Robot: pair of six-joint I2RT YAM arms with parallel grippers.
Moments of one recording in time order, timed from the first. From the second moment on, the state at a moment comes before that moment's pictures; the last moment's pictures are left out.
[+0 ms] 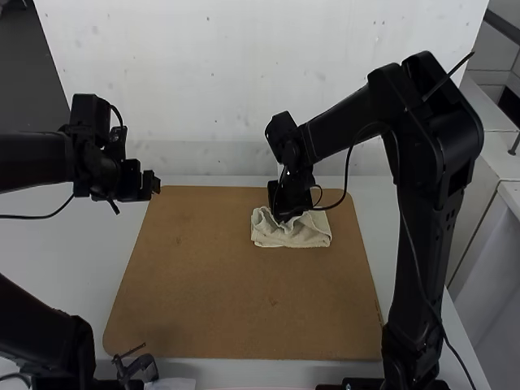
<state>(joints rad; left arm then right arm) 0.02 1.26 0.71 -0.29 0.08 -0.03 0.60 1.82 1.09 -0.44 0.12 0.33</state>
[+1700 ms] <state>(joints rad) 0.02 1.23 0.69 -0.27 0.10 0.00 0.80 1.93 1.23 -0.53 0.21 0.33</state>
